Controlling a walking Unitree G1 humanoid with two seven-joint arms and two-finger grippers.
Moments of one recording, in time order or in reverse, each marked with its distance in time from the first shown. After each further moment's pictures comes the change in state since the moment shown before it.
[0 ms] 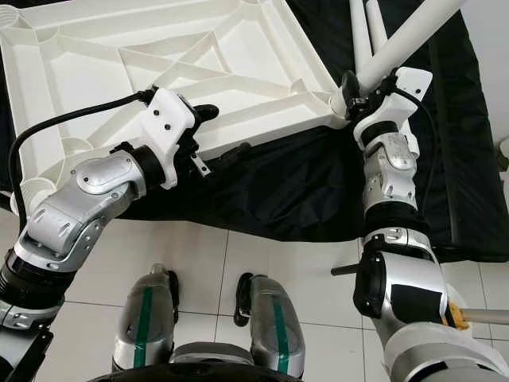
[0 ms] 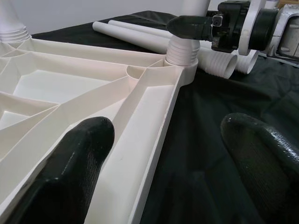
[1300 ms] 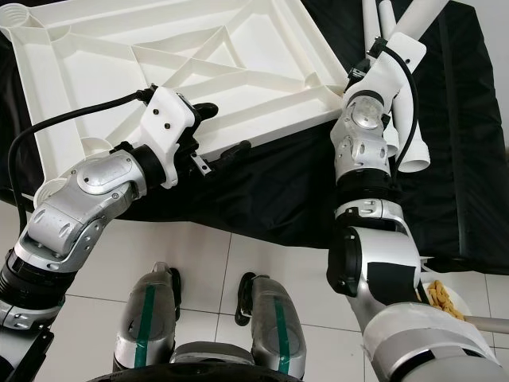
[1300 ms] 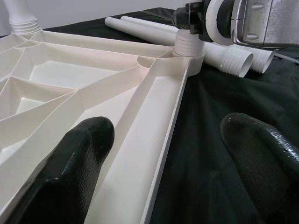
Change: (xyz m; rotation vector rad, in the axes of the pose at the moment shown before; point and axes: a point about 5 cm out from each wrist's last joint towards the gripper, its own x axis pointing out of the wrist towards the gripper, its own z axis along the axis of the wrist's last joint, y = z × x) left arm 0.000 -0.001 0.001 -0.002 -0.005 -0.002; right arm 0.026 0.030 0.017 0.013 0.149 -0.609
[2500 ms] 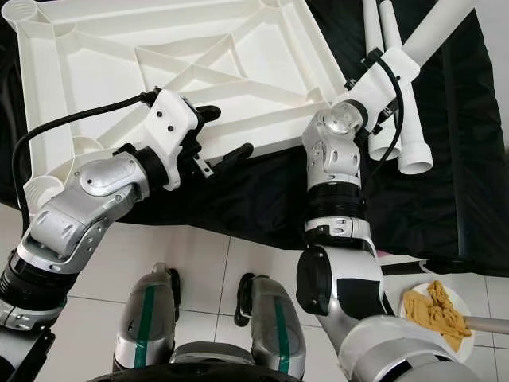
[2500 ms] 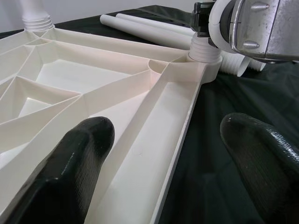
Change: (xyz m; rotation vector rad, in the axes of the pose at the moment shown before) left arm 0.002 -0.004 -0.002 -0.006 0.005 -0.016; right arm -0.036 0.007 -0.005 0.076 0.033 -0.313
